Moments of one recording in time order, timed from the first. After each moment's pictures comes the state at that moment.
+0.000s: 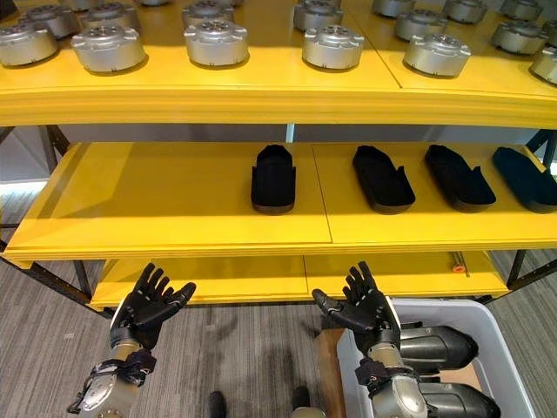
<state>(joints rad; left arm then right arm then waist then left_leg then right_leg) 0.29 0.25 -0.02 -0.01 -0.69 -0.07 0.08 0.34 -0.19 -0.09 -0.10 0.66 -0.01 0.10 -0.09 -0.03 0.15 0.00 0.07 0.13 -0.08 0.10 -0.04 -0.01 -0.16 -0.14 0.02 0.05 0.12</state>
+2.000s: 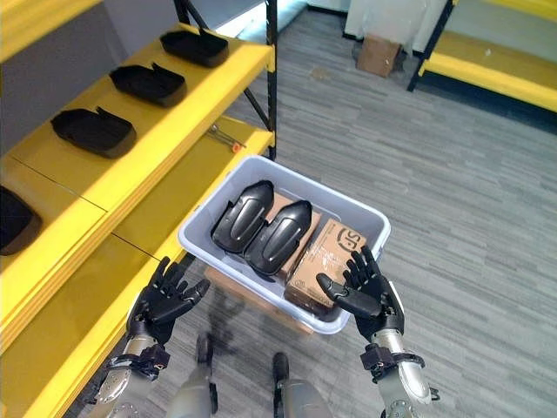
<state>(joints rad) 0.26 0.21 -0.06 0.01 -0.65 -0.10 0.06 0.26 -0.32 -0.03 -0.06 0.79 -0.06 0.10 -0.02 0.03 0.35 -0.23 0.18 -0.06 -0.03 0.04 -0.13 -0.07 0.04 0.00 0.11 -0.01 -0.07</state>
